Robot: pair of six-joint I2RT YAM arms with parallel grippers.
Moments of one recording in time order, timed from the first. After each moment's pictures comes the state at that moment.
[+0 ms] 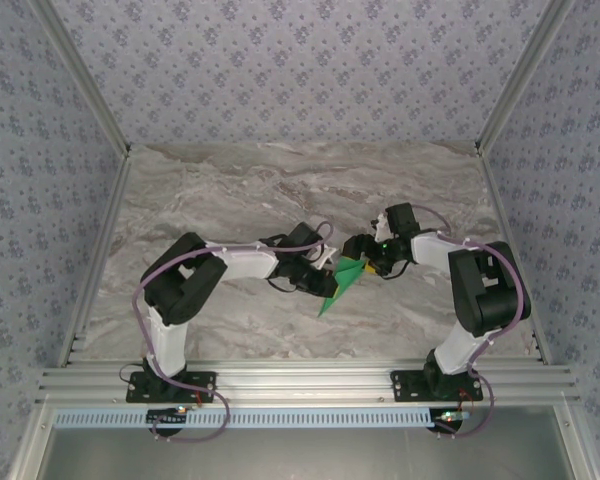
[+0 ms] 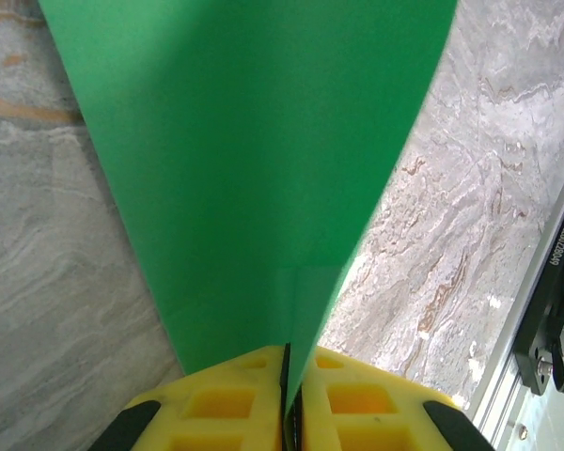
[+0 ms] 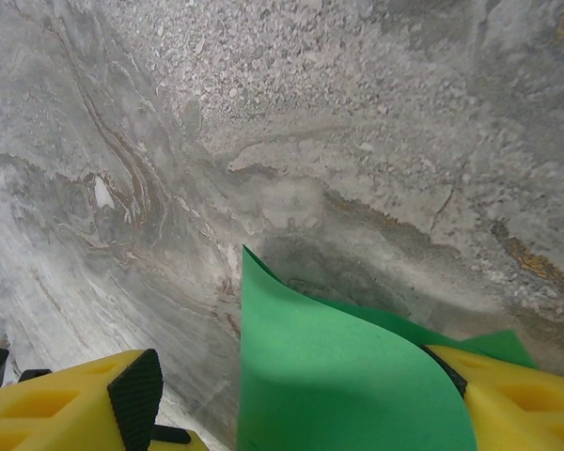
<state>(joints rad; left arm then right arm) -0.84 1.96 1.12 -0.19 0.61 -0.43 0.24 1.68 0.82 -0.25 -0.59 0.56</state>
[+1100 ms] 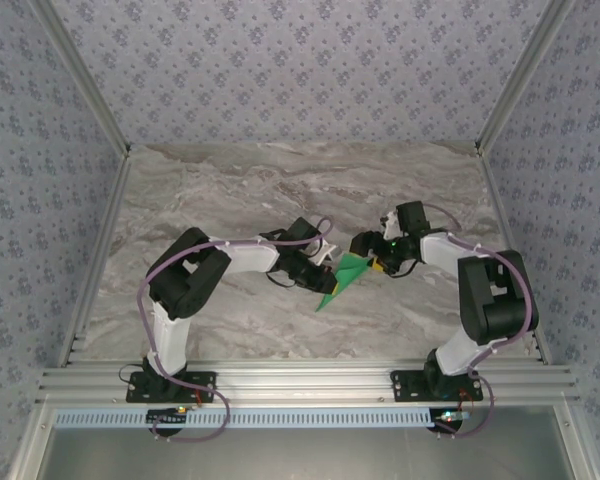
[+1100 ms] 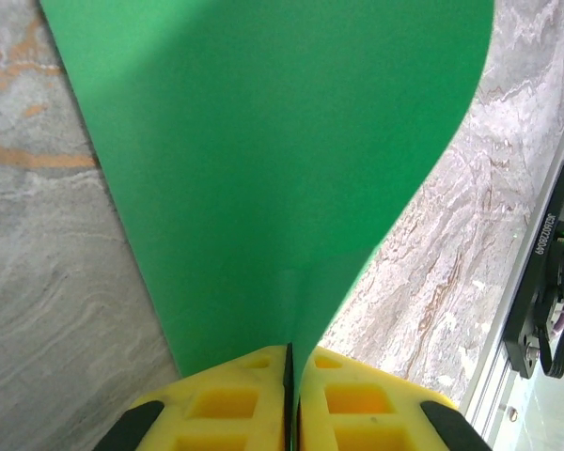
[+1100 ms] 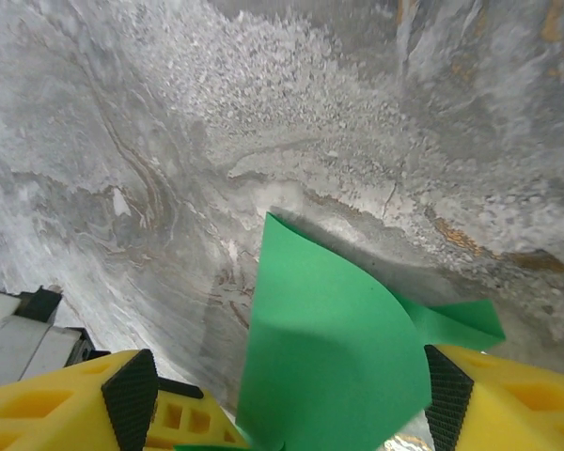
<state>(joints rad) -0.81 2.01 1.17 -0.22 0.69 -0.37 0.17 1.60 0.81 -0.30 -0.60 0.55</state>
